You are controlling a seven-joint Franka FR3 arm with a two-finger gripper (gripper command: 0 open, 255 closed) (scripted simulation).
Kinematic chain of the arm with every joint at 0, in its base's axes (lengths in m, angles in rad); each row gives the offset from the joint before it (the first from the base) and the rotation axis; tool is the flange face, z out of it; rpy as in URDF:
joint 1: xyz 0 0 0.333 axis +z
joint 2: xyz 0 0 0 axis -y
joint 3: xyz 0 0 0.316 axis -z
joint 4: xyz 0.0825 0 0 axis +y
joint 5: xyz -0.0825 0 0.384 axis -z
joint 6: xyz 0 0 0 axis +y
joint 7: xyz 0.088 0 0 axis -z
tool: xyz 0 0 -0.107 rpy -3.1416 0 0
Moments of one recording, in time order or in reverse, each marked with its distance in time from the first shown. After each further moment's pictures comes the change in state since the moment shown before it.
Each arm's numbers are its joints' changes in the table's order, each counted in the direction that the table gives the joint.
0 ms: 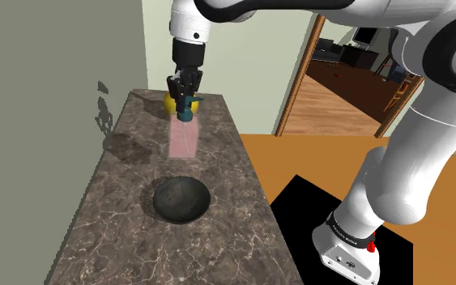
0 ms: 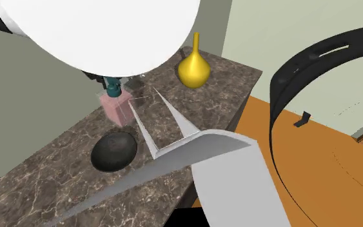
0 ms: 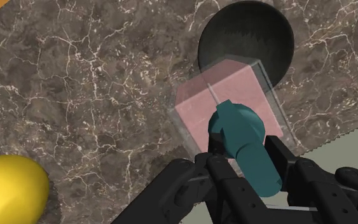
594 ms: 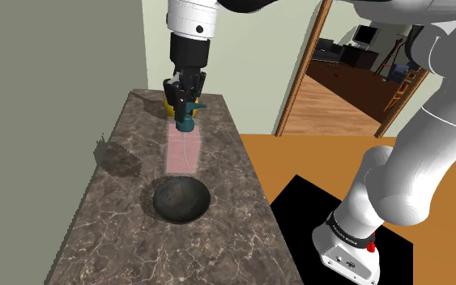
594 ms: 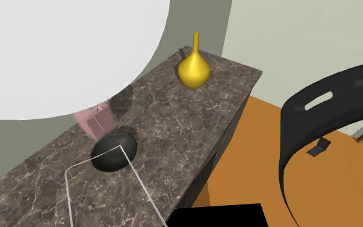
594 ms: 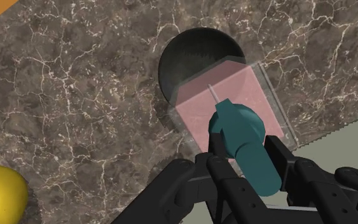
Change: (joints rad) arm 0.066 0.098 -0.066 0.055 -0.021 0.032 0.132
